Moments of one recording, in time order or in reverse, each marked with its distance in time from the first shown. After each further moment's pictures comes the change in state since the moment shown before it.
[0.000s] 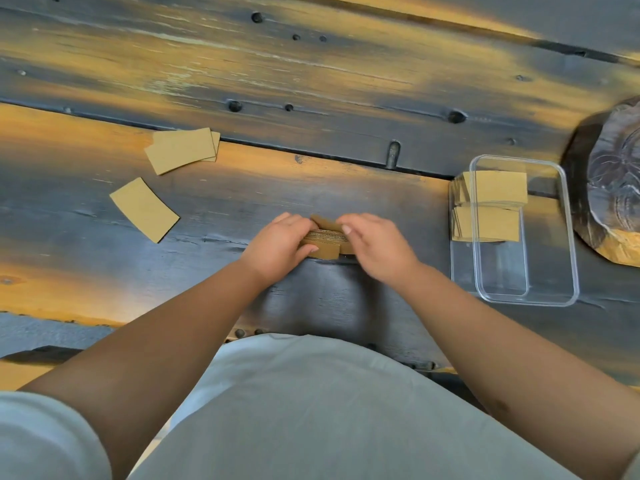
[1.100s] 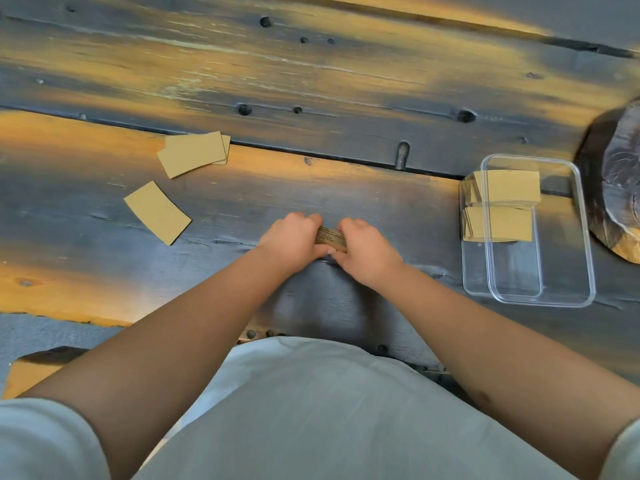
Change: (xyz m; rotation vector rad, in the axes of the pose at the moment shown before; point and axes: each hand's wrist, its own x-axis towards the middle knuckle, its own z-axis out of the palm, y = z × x) left_hand 0.021 0.015 -0.014 0.200 -0.270 -0.271; right_hand 0.016 -0.013 0.033 -0.158 -0.211 0.196
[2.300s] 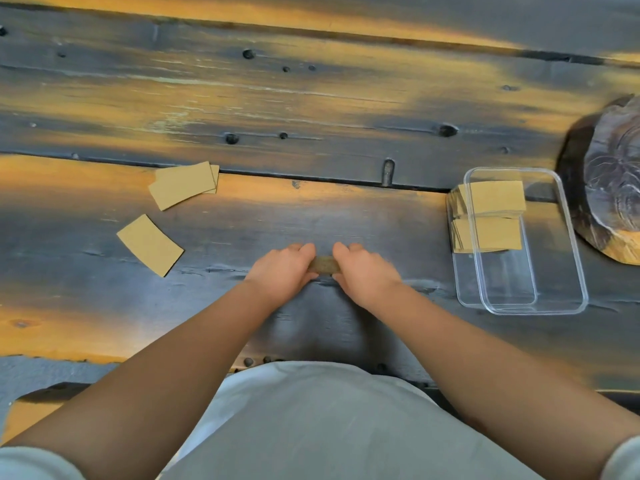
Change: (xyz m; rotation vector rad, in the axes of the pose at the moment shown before) left_hand -0.004 -0.008 0.012 0.110 0.005 0.162; right_hand -0.003 0.009 -0.002 -0.237 -0.004 -0.028
